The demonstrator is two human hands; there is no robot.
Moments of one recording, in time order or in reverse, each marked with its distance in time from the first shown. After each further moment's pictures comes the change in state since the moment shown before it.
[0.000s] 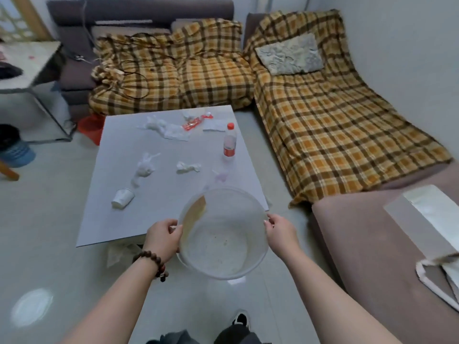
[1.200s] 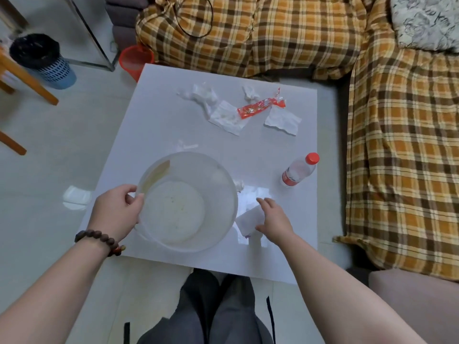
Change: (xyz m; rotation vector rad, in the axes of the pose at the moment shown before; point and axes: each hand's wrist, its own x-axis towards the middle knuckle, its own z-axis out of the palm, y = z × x) left_hand 0.290 -0.022 -0.102 0.115 0.323 -0.293; right_hand 0.359 -0.102 0.171 -0.471 -0.593 -0.286
